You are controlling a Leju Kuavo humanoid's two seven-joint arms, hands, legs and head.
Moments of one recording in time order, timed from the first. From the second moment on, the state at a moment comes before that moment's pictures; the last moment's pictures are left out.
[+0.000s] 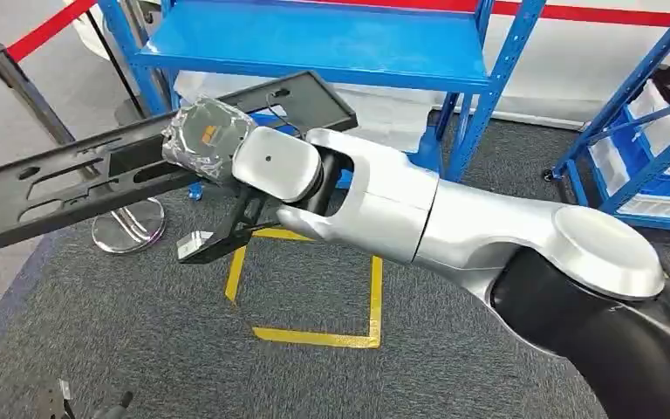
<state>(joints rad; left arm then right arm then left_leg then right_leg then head) -0.15 -0.12 0.75 -0.48 -0.40 0.04 -0.06 -1.48 0.18 0.95 -1.09 0.85 0.23 0.00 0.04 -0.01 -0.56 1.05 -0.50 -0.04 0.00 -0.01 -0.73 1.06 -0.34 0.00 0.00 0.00</state>
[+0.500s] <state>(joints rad) -0.20 0.02 0.84 -0.33 -0.30 0.05 0.04 -1.48 0.20 0.95 -1.10 0.84 0.24 -0.02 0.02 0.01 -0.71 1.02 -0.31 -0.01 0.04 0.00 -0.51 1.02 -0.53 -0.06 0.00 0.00</state>
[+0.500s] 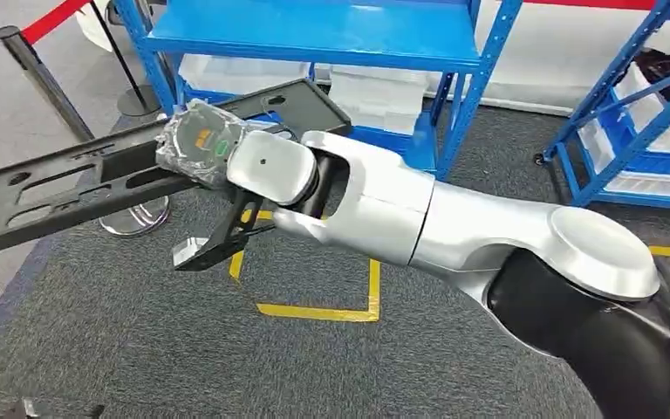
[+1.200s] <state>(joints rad) -0.23 0.24 0.96 -0.23 -0.22 0.09 0.18 -1.46 0.19 0.95 -1.22 0.76 0.28 -0.04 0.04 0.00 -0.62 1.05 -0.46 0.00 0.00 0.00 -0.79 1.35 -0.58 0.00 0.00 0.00</state>
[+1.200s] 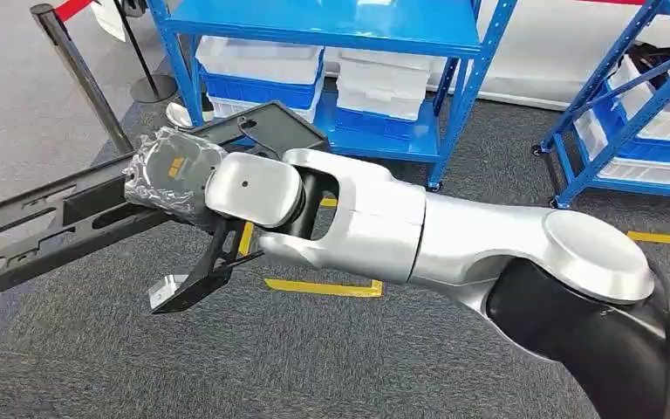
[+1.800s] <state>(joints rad) -0.16 0.28 0.99 -0.20 -0.29 -0.07 0.17 -1.48 0.17 0.96 -1.23 0.74 0.29 0.00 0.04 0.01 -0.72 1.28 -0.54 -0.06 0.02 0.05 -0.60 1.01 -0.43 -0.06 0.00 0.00</state>
